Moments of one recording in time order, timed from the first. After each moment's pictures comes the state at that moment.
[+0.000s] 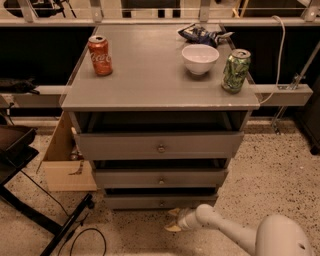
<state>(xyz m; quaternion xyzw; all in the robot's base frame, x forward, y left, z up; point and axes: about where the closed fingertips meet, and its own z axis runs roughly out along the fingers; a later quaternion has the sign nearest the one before) 0.560 -0.056 0.124 -0.56 0.74 0.19 0.32</state>
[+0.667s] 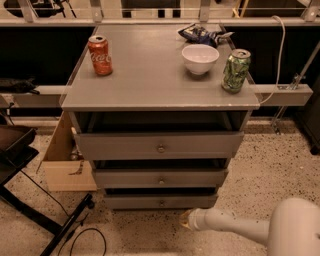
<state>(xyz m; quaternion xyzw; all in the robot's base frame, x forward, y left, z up) 0.539 -0.113 0.170 -0.60 0.74 0.10 0.29</state>
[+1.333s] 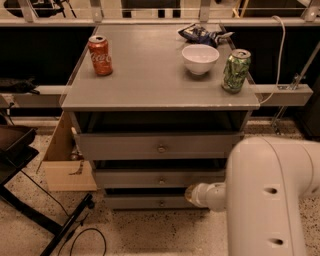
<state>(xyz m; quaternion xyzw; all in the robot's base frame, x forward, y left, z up) 0.595 -0.141 0.319 -0.60 0.74 -0.02 0.30</state>
